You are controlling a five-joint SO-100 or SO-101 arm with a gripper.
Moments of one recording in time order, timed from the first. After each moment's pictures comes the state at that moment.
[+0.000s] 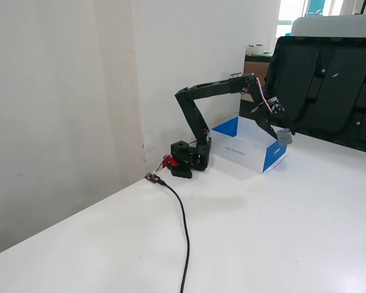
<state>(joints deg) -34.1 108.4 94.7 72.0 13.0</state>
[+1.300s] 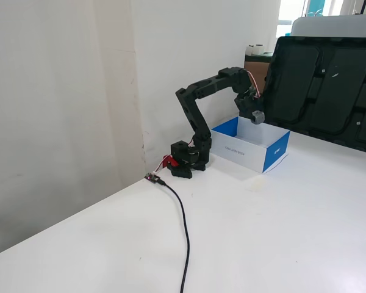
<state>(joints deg) -74.7 107.8 95.7 75.8 10.1</state>
